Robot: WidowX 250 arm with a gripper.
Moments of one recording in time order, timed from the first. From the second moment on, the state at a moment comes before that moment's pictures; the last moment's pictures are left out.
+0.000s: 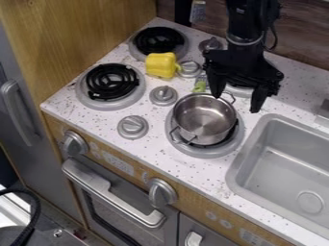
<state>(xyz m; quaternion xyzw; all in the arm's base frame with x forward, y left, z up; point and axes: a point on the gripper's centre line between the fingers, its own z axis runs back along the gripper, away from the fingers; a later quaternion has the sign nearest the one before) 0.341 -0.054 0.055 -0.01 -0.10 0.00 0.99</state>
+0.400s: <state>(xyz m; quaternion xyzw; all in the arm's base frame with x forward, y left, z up) 0.336 -0.055 0.018 0.00 -0.07 0.01 1.00</state>
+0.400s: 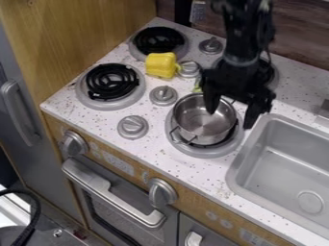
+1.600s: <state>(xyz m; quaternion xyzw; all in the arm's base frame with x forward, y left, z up) 0.362 -0.041 -0.031 0.00 -0.10 0.01 1.00</state>
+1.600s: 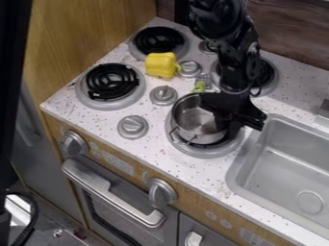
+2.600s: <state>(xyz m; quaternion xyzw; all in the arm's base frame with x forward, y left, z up) 0.374 0.105 0.013 0.08 -0.14 0.10 0.98</state>
